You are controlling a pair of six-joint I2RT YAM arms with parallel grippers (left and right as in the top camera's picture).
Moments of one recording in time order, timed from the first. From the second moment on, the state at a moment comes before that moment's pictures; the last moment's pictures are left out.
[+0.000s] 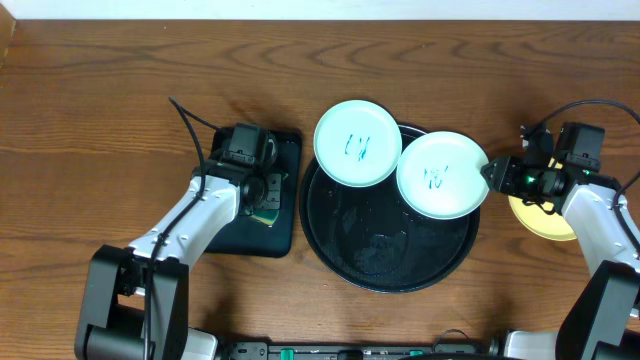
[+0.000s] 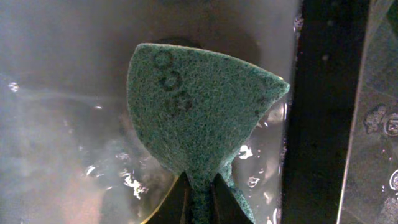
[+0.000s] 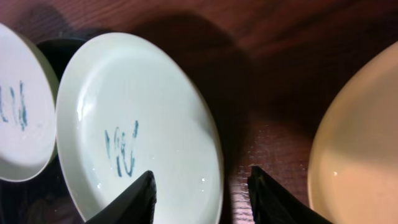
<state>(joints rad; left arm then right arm) -0.25 1.61 0.90 -0.56 0.05 -0.21 -0.27 1.56 0.89 -0.47 -0.43 0.06</state>
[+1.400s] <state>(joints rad) -0.26 1.61 0.89 -0.56 0.05 -0.25 -0.23 1.70 0.89 -0.34 -0.35 0.06</state>
